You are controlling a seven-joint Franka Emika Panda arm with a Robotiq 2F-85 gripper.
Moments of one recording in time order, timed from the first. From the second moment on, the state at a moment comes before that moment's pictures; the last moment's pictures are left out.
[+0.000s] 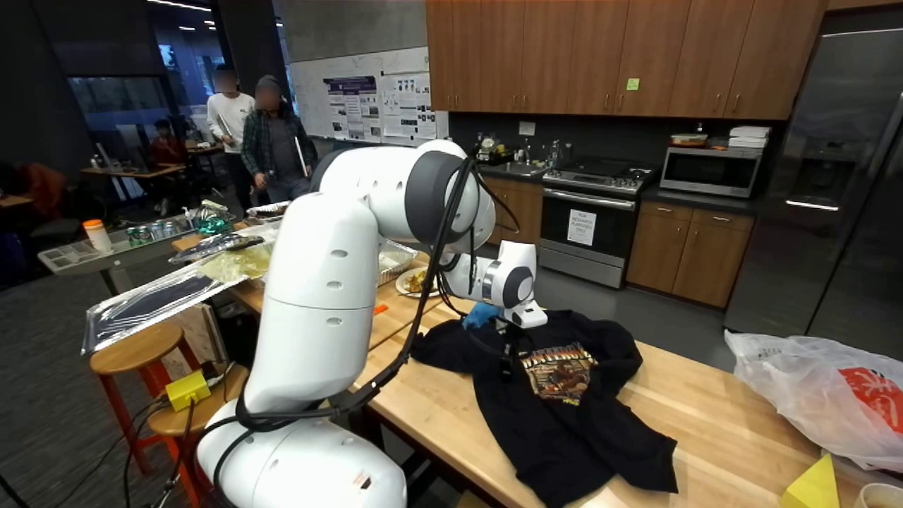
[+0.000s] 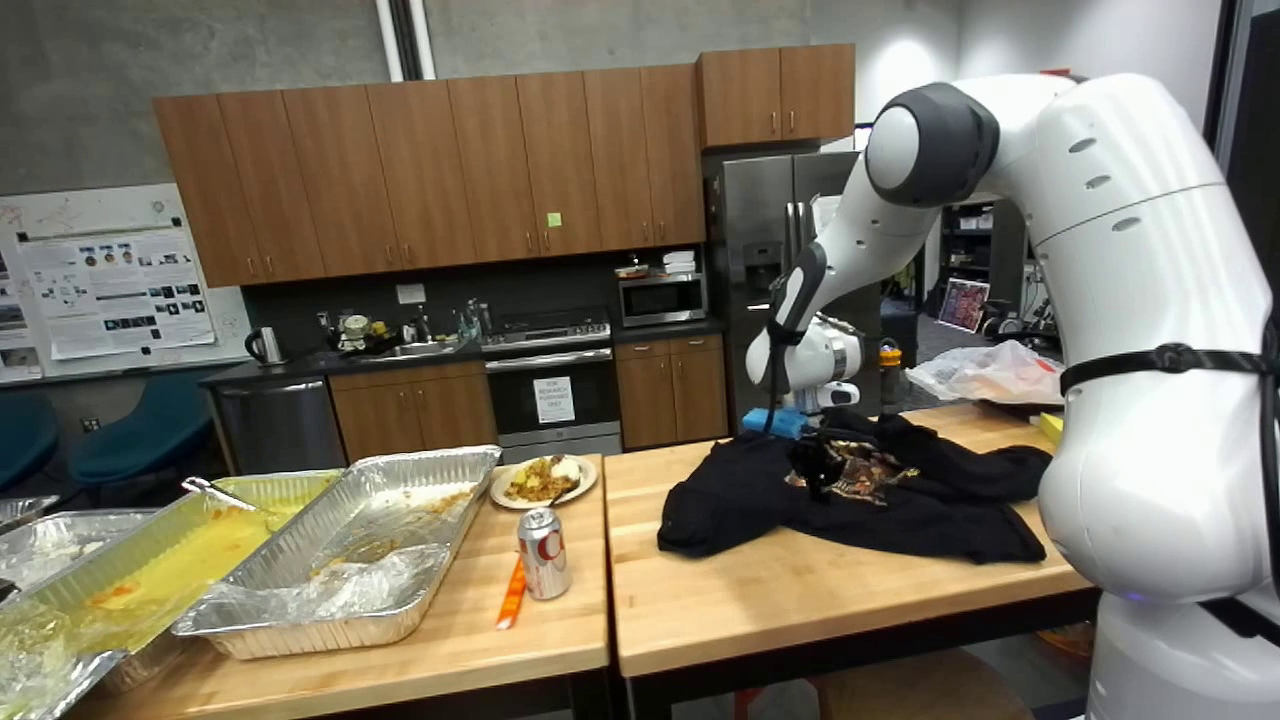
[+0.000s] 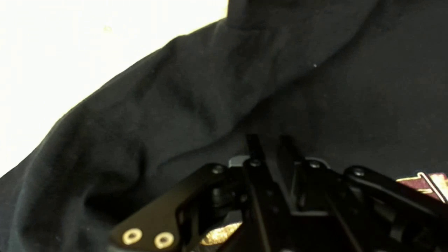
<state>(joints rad) 0.06 0.40 -0.09 -2.10 -0.01 2.36 1.34</state>
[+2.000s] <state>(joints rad) -0.13 0.37 -0.37 -2.06 -0.22 2.35 1.68</state>
